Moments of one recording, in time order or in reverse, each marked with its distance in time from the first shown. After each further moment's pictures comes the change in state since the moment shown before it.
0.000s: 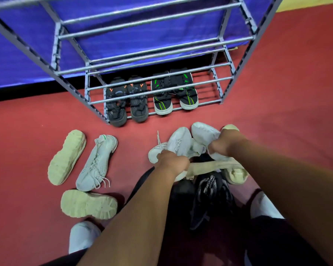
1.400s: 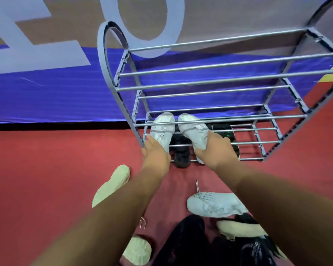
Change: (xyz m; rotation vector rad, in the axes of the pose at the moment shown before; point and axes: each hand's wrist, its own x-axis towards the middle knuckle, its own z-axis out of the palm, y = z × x) left_hand 0.019 0.005 -0.230 0.457 0.653 0.237; right_hand -0.045 -0.221 -0.059 0.108 0.387 -0.429
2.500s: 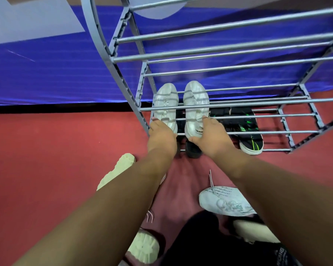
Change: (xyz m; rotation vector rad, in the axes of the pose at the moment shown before) left_hand 0.066 -0.008 0.034 0.210 0.104 0.014; right_hand 0.064 -0.020 0.082 0.097 -0.045 -0.135
